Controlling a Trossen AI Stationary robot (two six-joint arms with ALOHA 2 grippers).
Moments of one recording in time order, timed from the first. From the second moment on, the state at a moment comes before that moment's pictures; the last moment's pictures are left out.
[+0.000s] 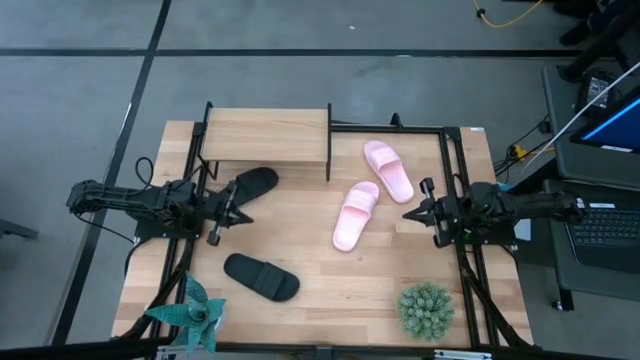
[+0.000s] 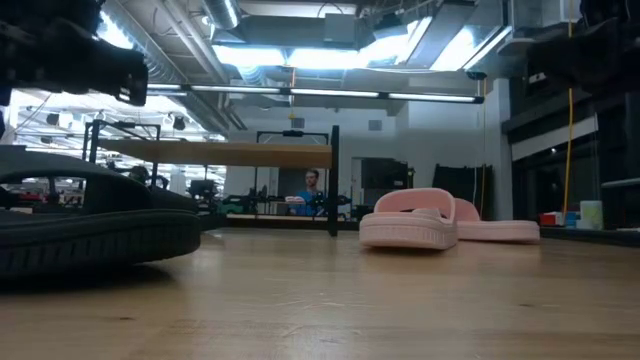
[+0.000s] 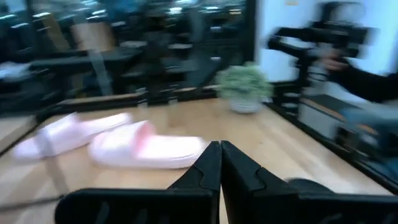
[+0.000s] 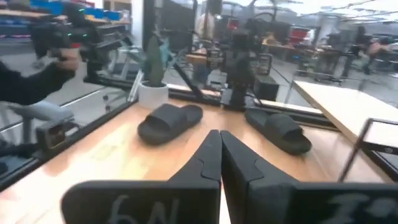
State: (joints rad) left arm -0.03 0.18 0.04 0.12 0.20 0.07; right arm 0.07 0.16 0.10 0.09 -0.13 -0.12
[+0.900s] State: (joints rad) left arm -0.03 0.18 0.04 0.12 -0.03 0.17; right arm 0.06 0.26 0.19 0.10 -0.08 -0.15
